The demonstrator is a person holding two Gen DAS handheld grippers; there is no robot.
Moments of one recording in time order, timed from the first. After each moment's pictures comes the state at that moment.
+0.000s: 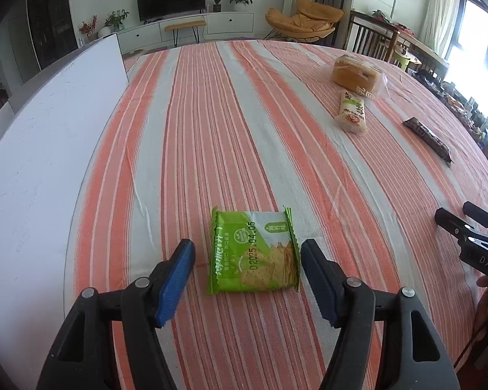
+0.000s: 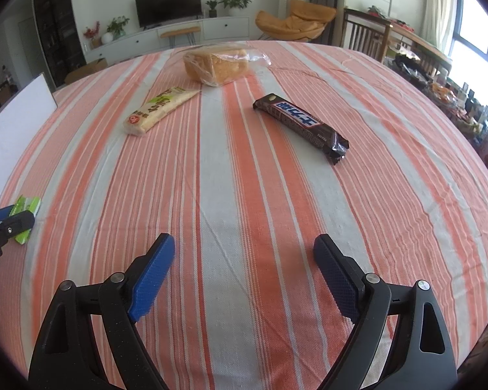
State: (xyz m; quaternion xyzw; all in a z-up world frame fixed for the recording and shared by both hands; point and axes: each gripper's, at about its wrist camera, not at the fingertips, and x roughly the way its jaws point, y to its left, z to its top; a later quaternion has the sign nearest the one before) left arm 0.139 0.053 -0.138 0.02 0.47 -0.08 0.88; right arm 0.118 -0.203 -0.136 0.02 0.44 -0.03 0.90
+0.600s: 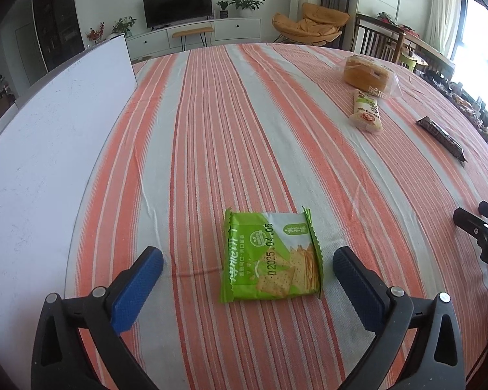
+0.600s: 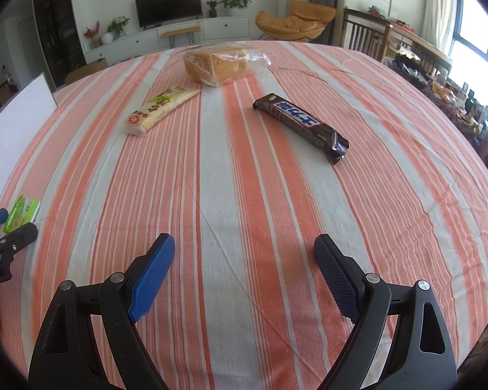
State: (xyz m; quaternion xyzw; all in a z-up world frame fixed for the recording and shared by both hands) left arm 0.149 0.061 -0.147 0.03 0.45 -0.06 0.89; right arm 0.118 -0.203 -0.136 0.02 0.44 -0.03 0.90
